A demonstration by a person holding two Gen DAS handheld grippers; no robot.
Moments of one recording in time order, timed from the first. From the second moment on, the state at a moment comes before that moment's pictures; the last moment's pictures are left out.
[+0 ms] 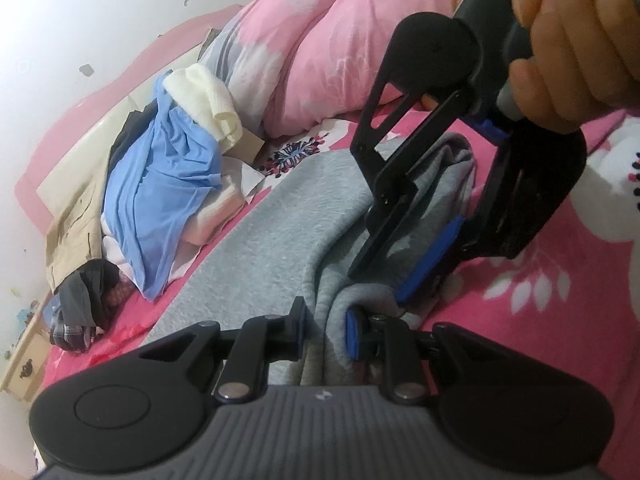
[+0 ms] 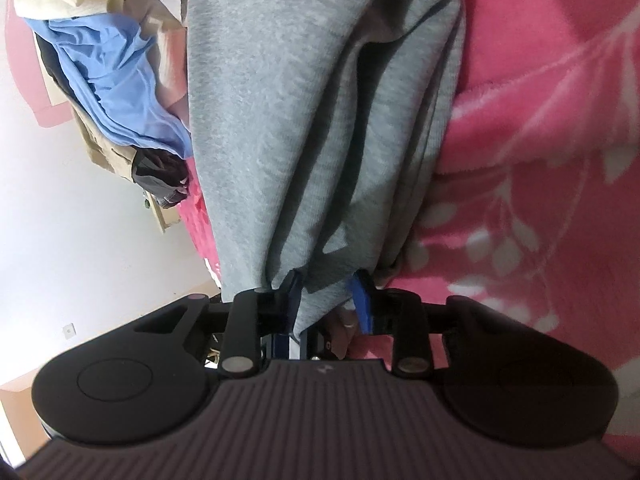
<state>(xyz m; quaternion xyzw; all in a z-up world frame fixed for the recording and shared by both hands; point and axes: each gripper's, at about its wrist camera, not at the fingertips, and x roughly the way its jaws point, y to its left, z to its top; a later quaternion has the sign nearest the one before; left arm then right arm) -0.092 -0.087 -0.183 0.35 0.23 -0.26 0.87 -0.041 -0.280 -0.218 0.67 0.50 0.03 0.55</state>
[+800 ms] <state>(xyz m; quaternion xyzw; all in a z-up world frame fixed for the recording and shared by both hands) -0.079 -0.072 -0.154 0.26 0.28 -0.35 0.85 -0.027 -0.280 -0.180 0.46 0.39 0.13 0.79</state>
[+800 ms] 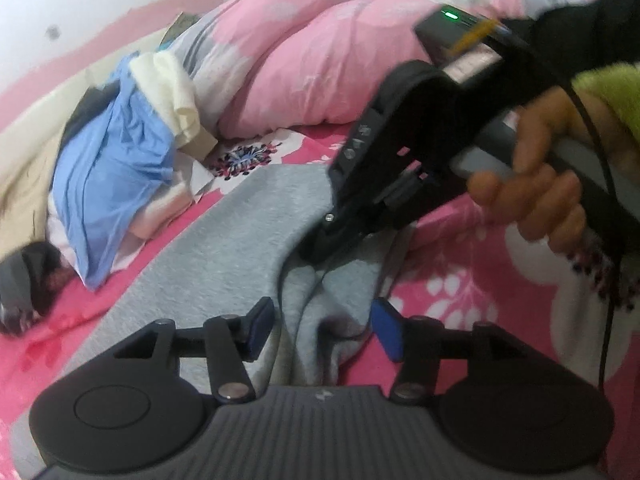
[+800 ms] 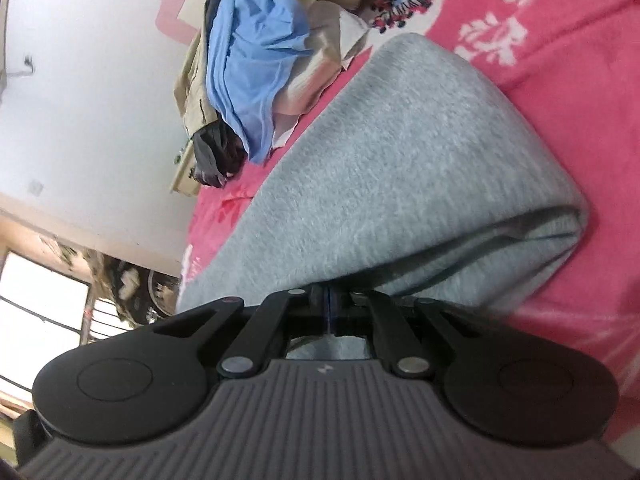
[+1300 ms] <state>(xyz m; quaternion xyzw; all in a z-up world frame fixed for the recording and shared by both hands) -0.058 -0.084 -0.171 0.30 0.32 -0.35 0.83 -0.033 -0.304 -0.185 0.61 0.39 0.13 0.68</state>
